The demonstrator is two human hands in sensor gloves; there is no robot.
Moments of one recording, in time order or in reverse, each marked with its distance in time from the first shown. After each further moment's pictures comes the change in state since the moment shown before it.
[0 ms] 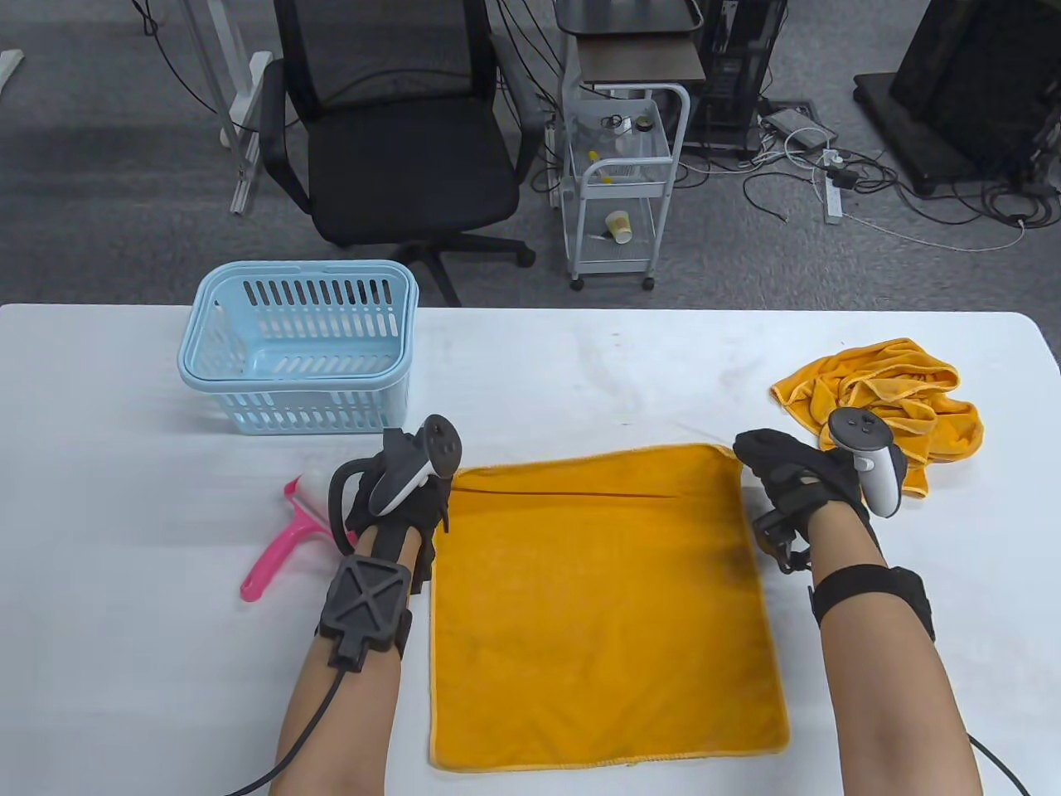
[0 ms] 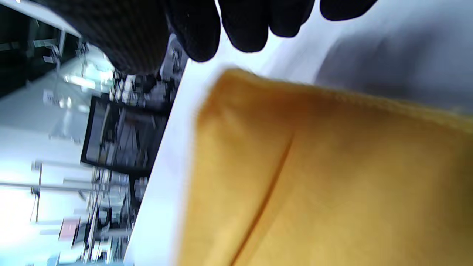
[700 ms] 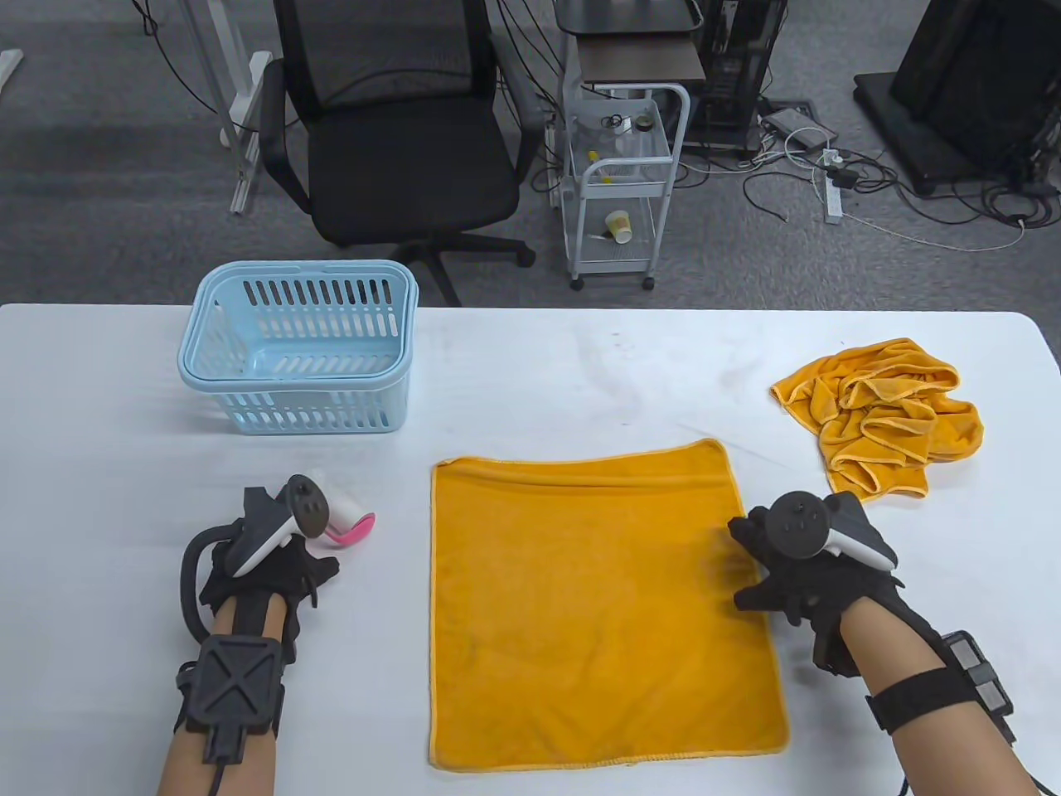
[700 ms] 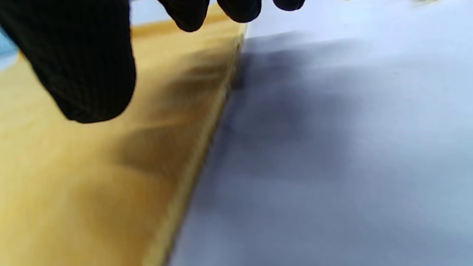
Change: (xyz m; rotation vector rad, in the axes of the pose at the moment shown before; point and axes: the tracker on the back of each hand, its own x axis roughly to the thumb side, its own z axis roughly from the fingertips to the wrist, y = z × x) left_hand -0.147 -0.022 0.058 -0.256 0.181 -0.114; right_hand -0.031 0.041 0.088 0.290 -0.280 1.134
